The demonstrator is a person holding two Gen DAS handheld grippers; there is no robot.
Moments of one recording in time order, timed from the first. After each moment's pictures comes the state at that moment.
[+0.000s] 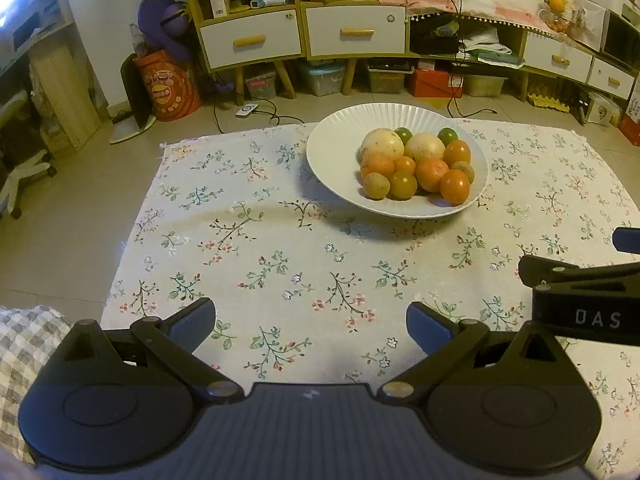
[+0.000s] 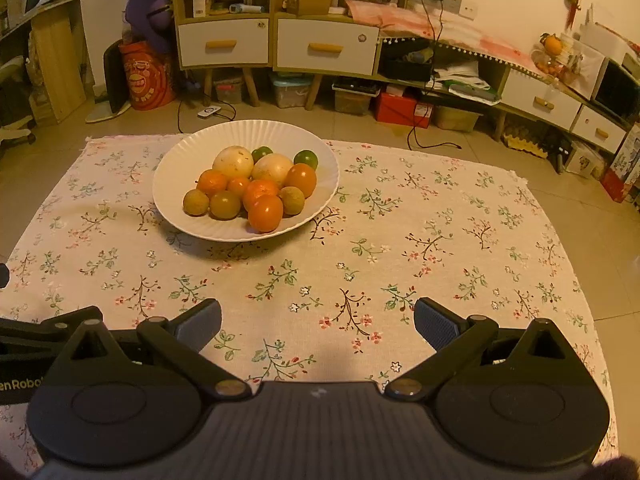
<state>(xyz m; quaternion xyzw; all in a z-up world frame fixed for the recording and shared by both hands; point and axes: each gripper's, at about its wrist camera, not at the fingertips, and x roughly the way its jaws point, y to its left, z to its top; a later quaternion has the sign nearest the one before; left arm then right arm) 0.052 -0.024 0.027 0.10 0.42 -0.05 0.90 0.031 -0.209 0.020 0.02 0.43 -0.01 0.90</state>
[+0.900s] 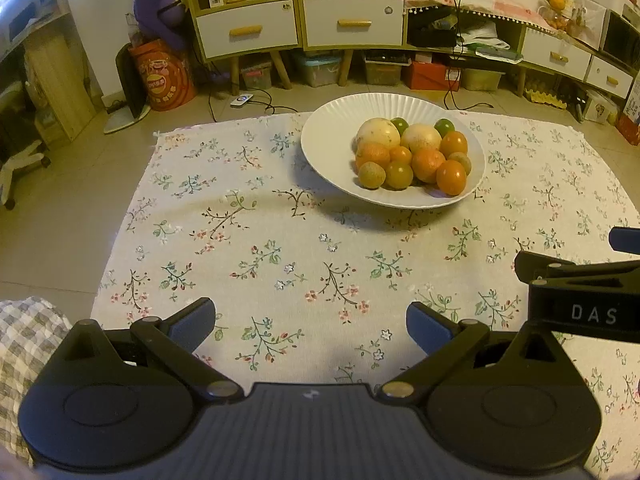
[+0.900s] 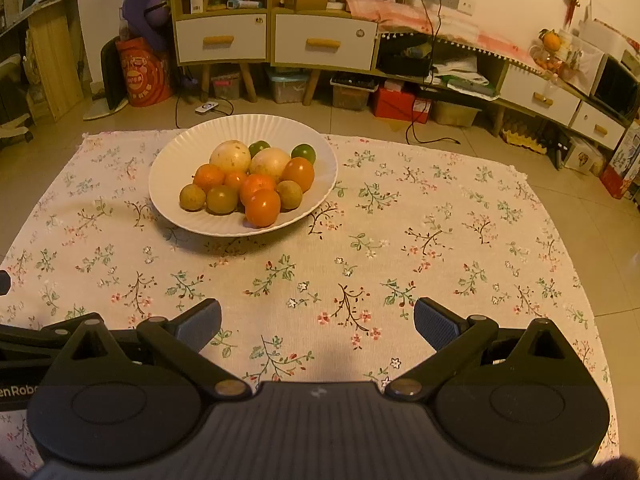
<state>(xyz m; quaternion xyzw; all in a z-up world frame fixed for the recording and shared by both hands) 0.052 -0.024 0.023 0.09 0.44 -0.06 0.89 0.031 -0.209 0.016 0.02 0.44 -0.02 0.90</state>
